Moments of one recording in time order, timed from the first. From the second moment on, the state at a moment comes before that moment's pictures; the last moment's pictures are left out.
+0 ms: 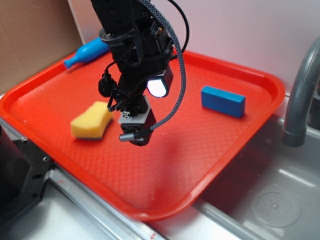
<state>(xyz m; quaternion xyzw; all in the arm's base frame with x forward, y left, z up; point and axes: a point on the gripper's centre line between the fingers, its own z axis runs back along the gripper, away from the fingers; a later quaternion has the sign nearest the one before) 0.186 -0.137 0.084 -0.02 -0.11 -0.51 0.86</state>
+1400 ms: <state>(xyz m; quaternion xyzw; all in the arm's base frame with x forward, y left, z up) 0.312 -0.150 0.041 -0.03 -0.10 -0.58 0.81</state>
